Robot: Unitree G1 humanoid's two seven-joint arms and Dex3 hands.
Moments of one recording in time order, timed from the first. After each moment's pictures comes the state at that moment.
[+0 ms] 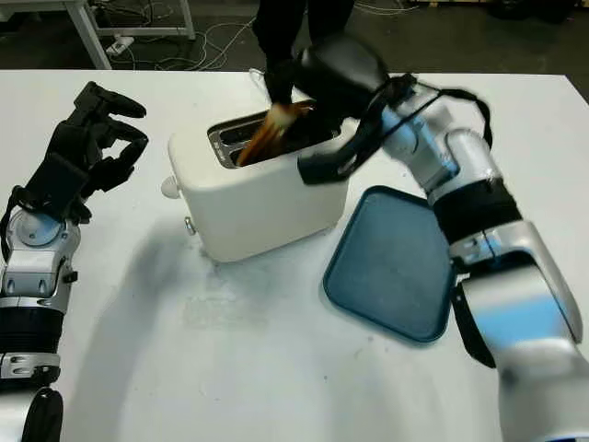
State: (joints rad) left arm -0.48 0.36 0.16 0.29 -0.02 -0.19 -0.21; right arm -1.19 -0.50 0.23 0.70 -0.56 -0.39 0.17
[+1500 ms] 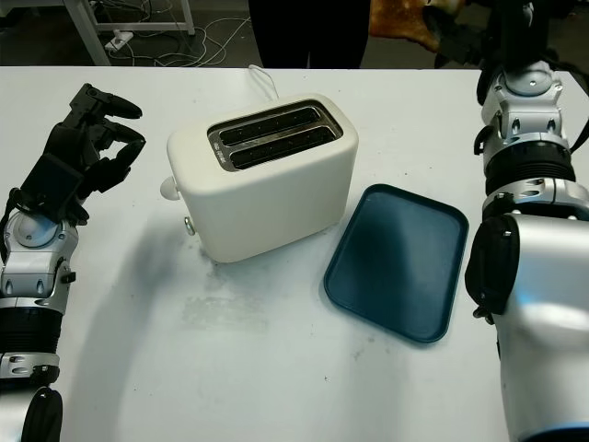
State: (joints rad) left arm -0.48 0.36 0.17 0.30 -0.03 -0.20 -0.22; right arm -1.25 -0.50 -0.21 1.21 -0.01 -0.07 0.12
